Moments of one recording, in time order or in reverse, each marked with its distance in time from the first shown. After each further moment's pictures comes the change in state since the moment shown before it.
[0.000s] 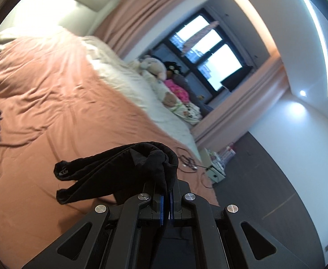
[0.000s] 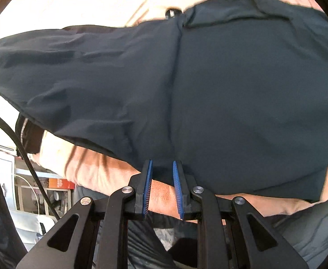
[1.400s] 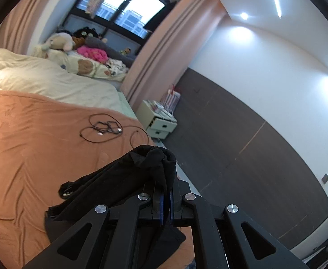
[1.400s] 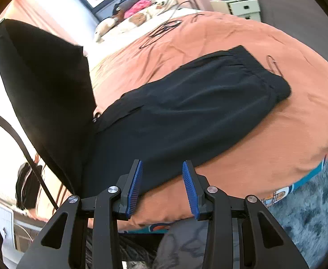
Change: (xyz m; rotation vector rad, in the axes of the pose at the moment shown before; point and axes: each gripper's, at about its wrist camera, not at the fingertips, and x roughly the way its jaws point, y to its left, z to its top) left arm 0.191 -0.306 -0.090 0.355 0.320 -0.263; right arm -0.208 -0.161 -0.091 0.208 -0.431 -0.105
